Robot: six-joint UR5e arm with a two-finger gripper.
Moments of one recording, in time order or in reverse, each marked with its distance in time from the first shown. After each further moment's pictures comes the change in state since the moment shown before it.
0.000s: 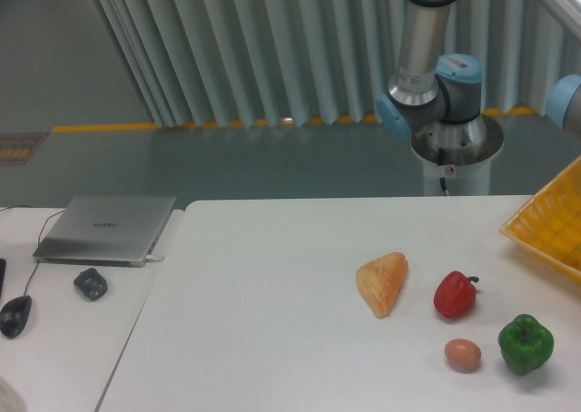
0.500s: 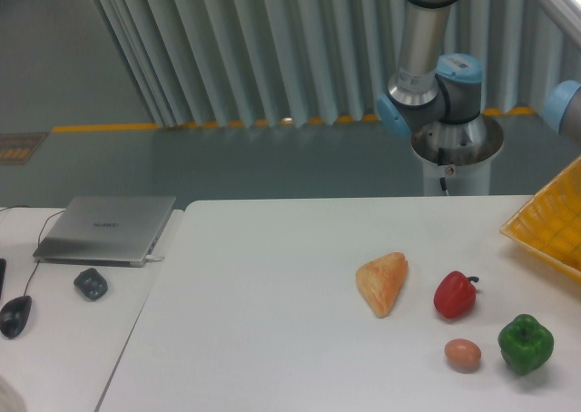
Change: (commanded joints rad) arm 0.003 -0.009 -0.011 0.008 0.002 0.006
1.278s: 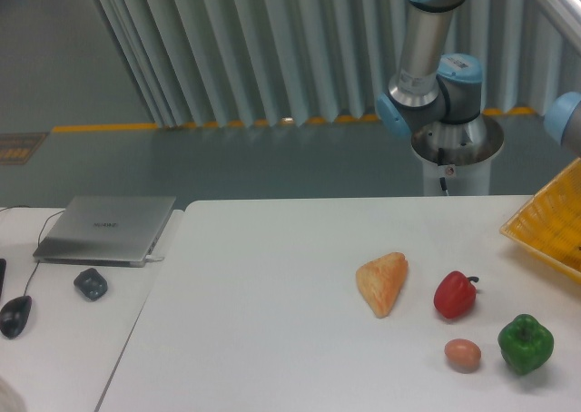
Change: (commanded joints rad) arm -0.002 -0.040 -0.012 0.052 0.000 -0.003
